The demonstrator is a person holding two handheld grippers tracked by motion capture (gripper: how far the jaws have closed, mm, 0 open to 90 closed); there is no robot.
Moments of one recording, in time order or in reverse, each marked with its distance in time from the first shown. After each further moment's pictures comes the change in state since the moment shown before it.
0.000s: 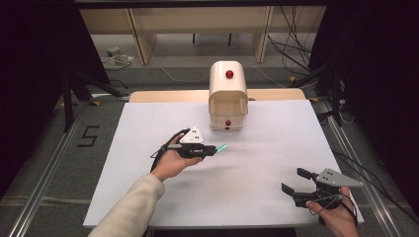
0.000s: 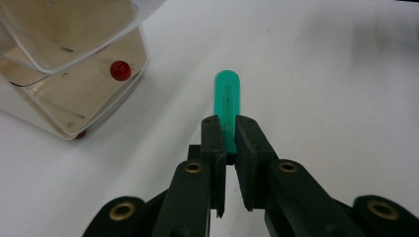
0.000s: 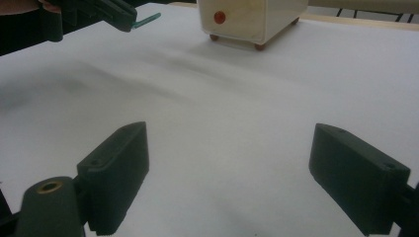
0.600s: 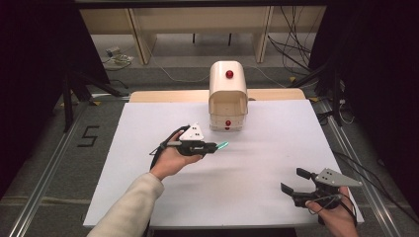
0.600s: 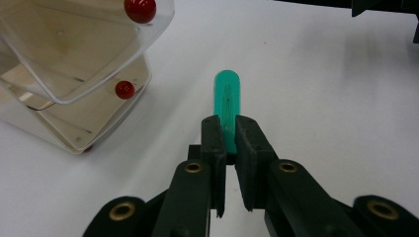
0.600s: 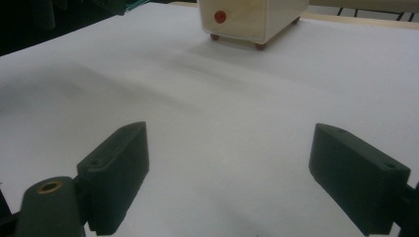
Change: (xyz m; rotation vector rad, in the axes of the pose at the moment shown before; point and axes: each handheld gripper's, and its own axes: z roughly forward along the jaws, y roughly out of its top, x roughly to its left) left arm -0.003 0.015 -0.009 -0.005 0.002 0.010; right arm 0.000 0.000 0.002 -0.003 0.003 0.001
